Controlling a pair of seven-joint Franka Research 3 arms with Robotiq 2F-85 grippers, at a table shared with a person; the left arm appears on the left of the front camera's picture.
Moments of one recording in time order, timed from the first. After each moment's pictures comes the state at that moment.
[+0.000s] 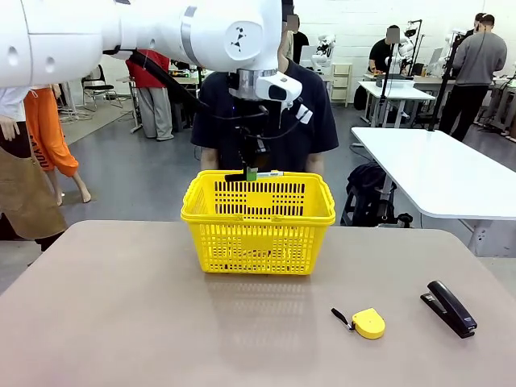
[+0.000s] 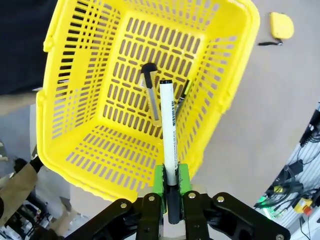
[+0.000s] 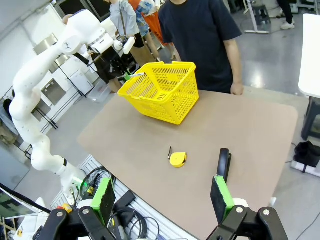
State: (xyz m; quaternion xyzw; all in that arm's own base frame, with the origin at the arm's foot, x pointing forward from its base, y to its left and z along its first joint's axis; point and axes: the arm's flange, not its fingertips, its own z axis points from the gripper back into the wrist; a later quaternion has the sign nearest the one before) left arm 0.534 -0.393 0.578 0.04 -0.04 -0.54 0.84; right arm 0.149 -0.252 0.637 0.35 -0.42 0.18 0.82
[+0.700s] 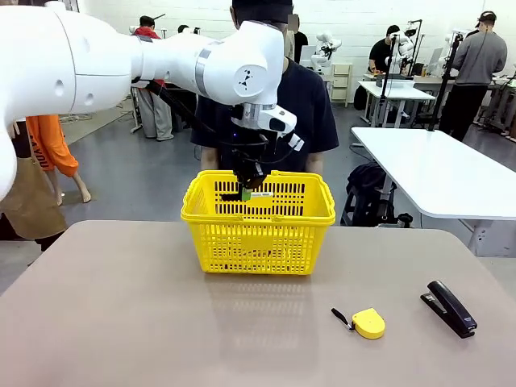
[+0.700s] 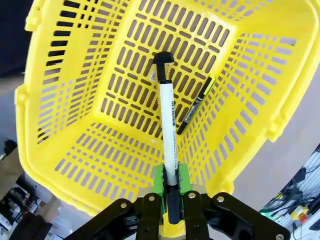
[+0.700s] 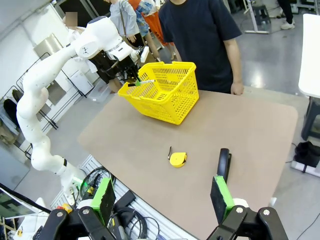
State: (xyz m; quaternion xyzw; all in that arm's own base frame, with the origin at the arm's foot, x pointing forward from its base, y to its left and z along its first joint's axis) left arm 0.569 -0.392 0.514 0.06 0.00 -0.51 0.86; right arm 0.149 -0.252 0.637 0.35 -0.42 0.18 0.82
